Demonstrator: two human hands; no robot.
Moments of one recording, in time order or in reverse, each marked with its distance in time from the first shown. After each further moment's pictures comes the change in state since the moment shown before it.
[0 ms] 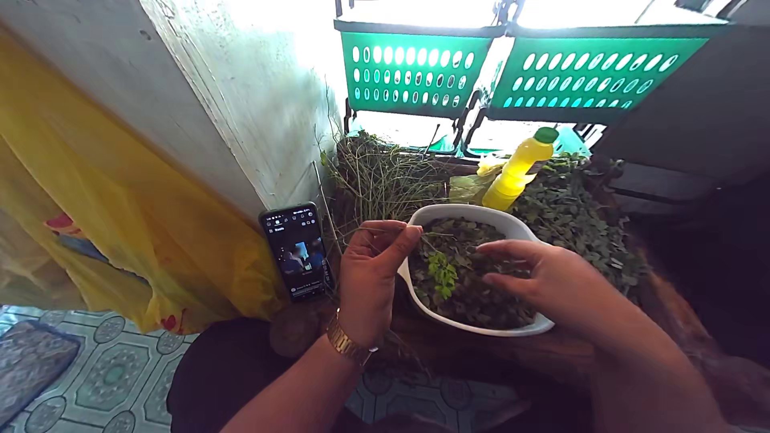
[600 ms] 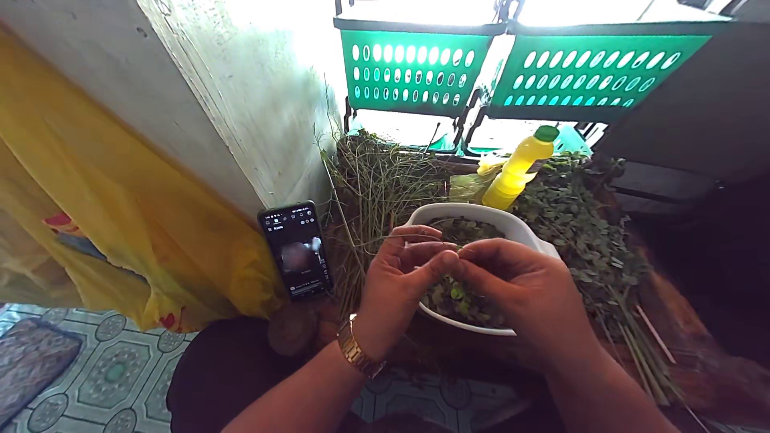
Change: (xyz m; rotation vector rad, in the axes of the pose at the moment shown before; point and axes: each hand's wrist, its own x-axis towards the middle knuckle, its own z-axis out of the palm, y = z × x) left_hand -0.010 -0.010 0.007 -0.042 -0.261 -0.057; right_hand -0.015 -0.032 0.041 0.503 0.253 -0.252
